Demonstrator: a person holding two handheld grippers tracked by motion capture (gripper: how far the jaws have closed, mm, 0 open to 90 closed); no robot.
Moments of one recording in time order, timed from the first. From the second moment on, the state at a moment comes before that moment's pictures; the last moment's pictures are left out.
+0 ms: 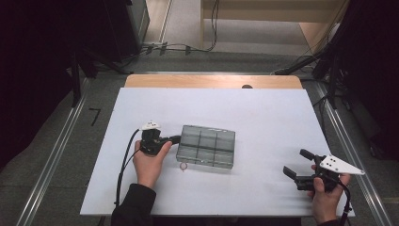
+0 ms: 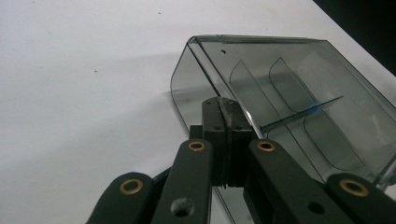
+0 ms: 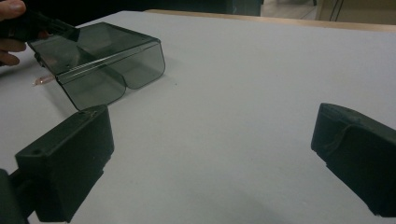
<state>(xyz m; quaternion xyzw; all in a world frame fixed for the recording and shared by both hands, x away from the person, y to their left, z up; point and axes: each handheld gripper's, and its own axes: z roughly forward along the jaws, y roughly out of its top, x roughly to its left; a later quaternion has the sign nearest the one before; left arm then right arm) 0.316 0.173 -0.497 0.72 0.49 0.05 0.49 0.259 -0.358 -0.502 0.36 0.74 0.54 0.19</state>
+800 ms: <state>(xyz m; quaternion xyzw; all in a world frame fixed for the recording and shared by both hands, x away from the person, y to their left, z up) 0.264 0.145 -0.497 0.73 0.45 0.04 0.52 0.260 -0.356 -0.502 0.35 0.75 0.54 0.19</state>
